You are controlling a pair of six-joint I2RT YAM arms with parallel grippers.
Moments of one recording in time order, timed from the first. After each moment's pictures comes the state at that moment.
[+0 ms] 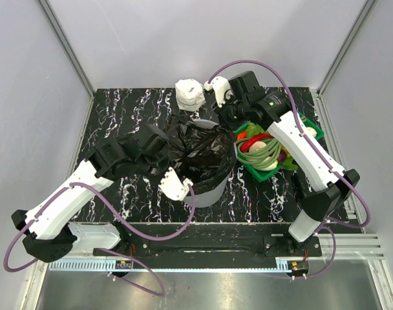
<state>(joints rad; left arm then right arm) -0.88 1.19 1.53 -1.36 0.09 1.39 0.62 1.67 1.92 -1.02 -0.14 -0.22</state>
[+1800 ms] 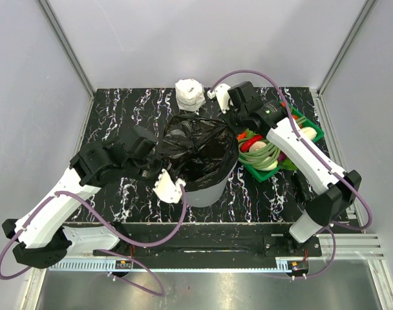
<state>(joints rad) -0.88 1.12 1.54 -1.36 0.16 1.31 0.62 1.62 1.75 -0.91 0.11 -0.26</state>
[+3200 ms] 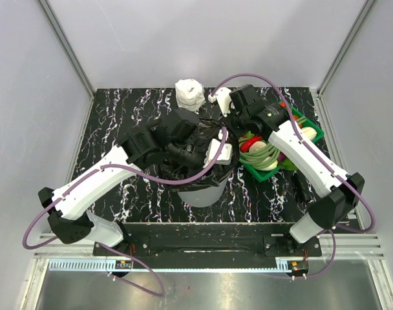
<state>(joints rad) -0.96 1.41 1.69 -1.00 0.67 0.52 0.62 1.58 1.68 -0.90 0.09 -0.28</state>
